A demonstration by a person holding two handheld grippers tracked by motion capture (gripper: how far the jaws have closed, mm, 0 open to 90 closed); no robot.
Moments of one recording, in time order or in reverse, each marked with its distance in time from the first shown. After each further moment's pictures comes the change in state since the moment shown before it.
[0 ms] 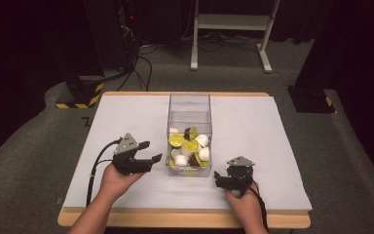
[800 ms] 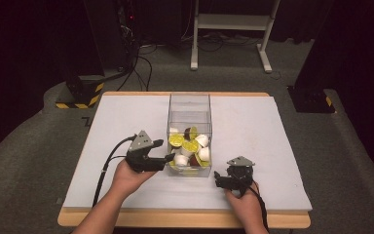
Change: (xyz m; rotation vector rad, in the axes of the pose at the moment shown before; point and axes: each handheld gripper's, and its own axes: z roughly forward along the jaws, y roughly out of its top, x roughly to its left) left arm -0.029 0.005 0.028 0.029 -0.061 0.017; right arm 0.000 0.000 0.000 0.000 0.001 0.000
